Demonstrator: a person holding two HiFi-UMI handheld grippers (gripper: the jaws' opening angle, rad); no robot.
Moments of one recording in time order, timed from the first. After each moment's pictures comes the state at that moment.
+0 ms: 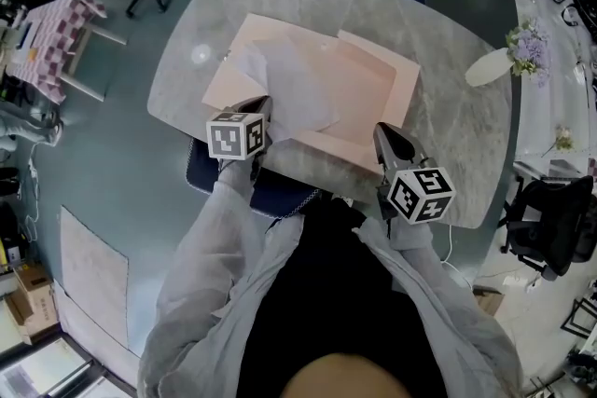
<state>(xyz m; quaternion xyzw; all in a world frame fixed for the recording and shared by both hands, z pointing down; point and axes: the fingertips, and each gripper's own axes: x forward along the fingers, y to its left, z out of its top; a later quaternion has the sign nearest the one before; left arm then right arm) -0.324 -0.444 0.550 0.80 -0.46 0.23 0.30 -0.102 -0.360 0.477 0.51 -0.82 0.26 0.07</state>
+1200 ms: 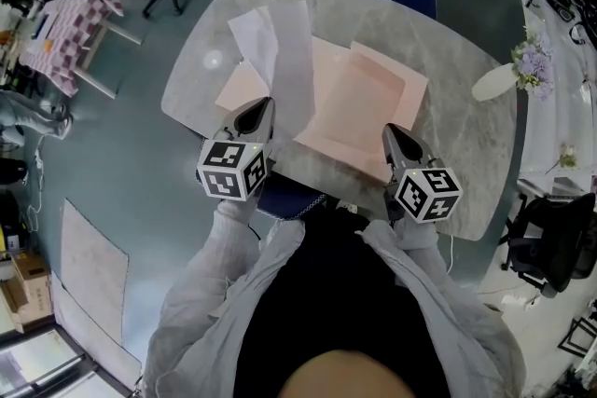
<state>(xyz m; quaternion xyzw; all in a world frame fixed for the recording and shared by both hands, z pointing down) -0.325 -0.412 0.431 0.84 -0.50 0.14 0.17 -0.101 -0.367 0.462 0.50 -0.83 0.25 0.06</state>
